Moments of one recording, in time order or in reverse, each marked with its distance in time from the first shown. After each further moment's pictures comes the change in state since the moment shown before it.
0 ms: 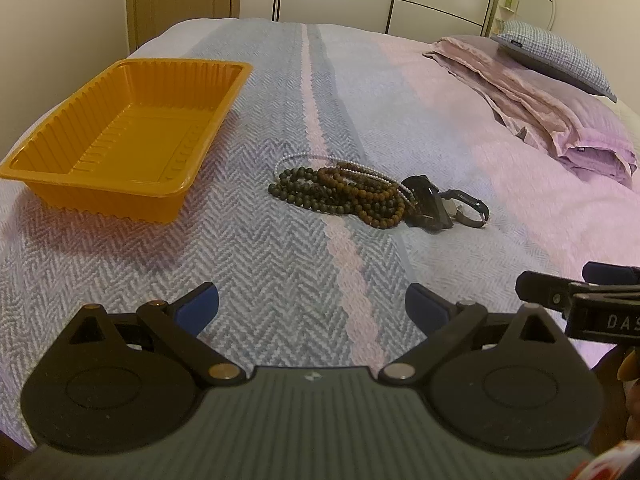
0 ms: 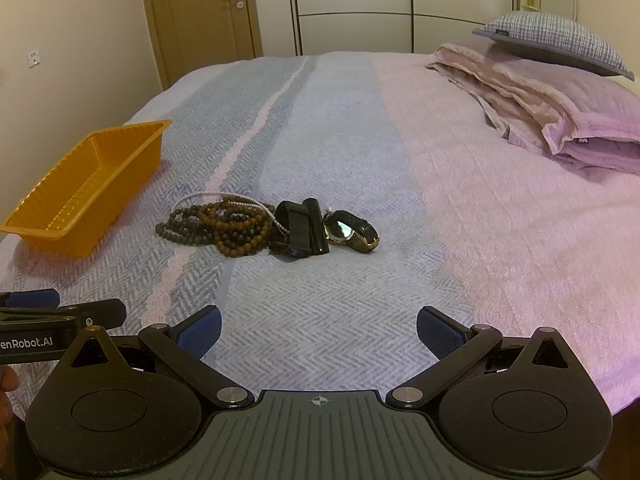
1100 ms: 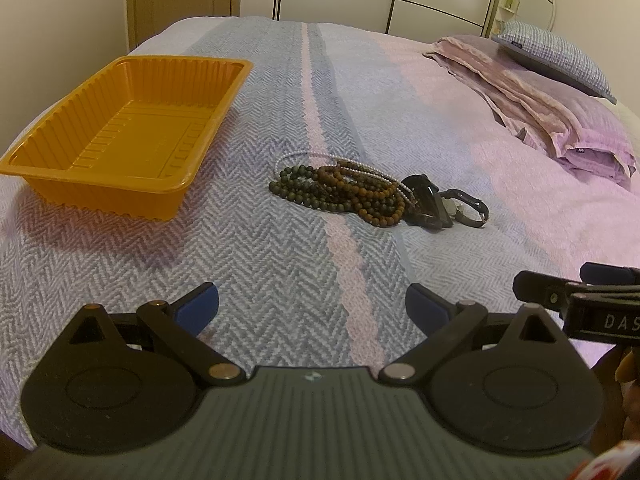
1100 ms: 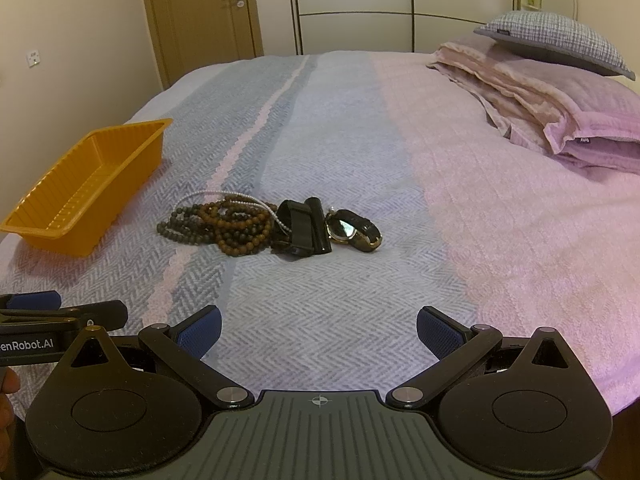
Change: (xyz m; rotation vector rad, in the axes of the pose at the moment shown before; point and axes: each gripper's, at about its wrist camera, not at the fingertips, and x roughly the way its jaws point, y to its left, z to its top) left arm -0.001 -0.002 -0.003 -0.005 -0.003 -0.004; right arm 0.002 0.001 -0.001 0.000 0.001 0.001
